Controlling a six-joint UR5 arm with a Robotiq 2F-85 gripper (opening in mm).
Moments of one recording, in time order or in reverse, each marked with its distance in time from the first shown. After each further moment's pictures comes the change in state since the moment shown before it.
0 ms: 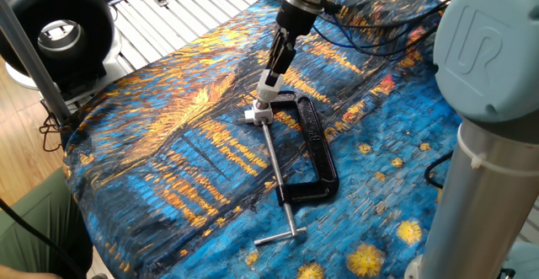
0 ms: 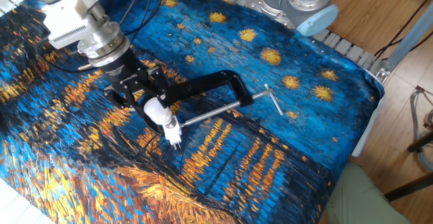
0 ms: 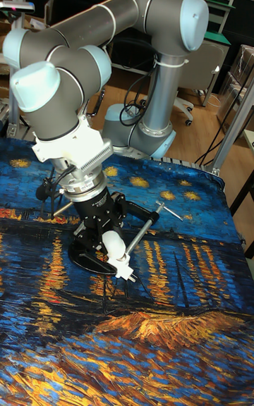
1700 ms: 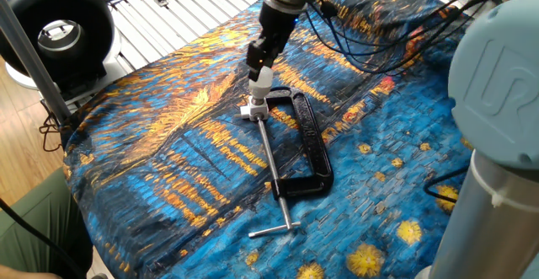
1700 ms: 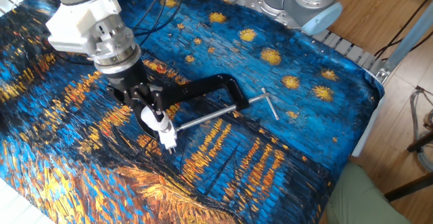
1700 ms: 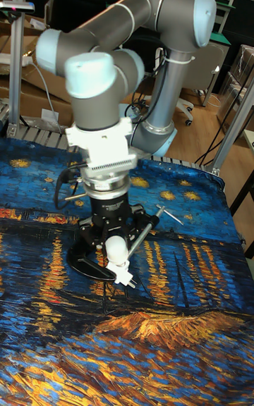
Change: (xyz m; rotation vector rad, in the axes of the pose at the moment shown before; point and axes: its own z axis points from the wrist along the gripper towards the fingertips) arm -0.025 -0.005 0.001 0.239 0.070 0.589
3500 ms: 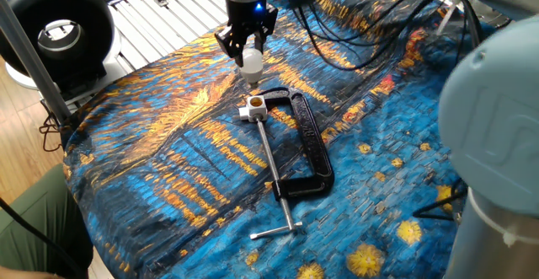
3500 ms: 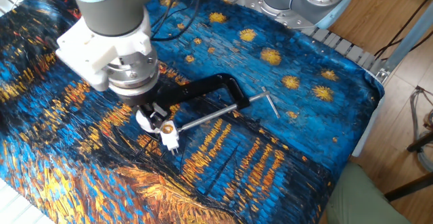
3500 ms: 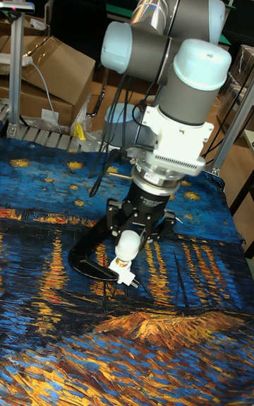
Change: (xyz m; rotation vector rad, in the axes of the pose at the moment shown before) arm -0.018 0.025 -0.032 0.323 0.031 0.241
